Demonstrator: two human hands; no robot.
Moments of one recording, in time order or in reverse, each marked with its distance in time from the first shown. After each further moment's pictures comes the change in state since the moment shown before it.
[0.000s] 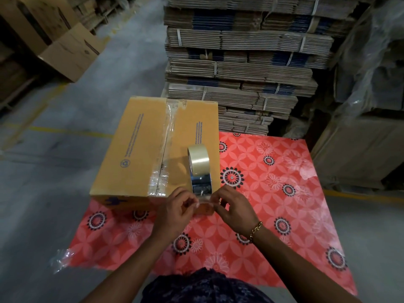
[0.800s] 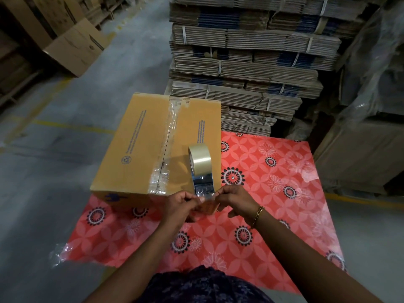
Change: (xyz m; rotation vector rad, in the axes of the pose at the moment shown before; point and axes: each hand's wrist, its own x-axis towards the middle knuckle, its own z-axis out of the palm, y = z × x) left_hand 0.013 0.020 0.014 -0.644 0.005 -0.714; right_hand 0.029 -0.007 -0.020 0.553 -0.235 0.682
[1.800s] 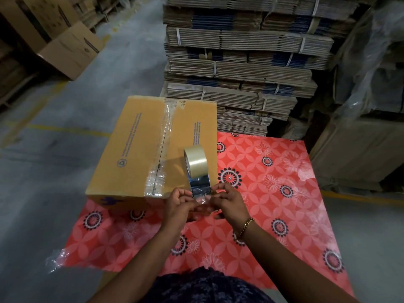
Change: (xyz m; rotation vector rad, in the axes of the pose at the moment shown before) left_hand -0.004 0.005 0.013 -0.105 0.007 -0.010; right_hand -0.008 0.013 0.026 0.311 0.169 -0.081
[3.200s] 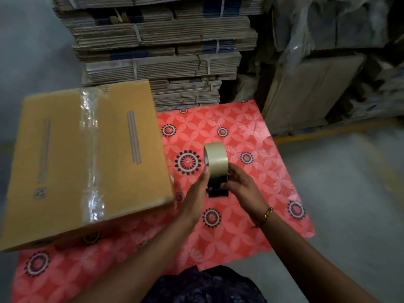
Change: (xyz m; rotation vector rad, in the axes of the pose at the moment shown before) left_hand 0.027 -0.023 0.142 0.148 -0.556 -0.043; right_hand -0.011 0.022 -0.130 0.034 0.225 -0.088
